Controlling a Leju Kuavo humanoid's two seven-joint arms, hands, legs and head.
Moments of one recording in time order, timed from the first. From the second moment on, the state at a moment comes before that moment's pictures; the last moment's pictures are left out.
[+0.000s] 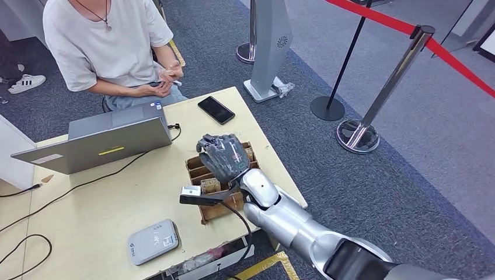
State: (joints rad) left arm -0.08 -0.19 0.52 -0.20 -1.05 0.51 -0.08; right arm -0.40 -0.09 0.44 -1.11 1.12 -0.53 -0.11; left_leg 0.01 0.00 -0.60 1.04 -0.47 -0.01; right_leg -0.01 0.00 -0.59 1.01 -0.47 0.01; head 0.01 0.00
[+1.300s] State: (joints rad) left arm -0.09 -0.19 0.47 -0.20 -1.09 0.46 -0.05; right arm -0.80 0.07 0.33 -0.79 1.38 -0.68 -0.10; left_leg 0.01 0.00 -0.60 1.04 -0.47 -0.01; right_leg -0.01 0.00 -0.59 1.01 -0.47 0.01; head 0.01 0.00
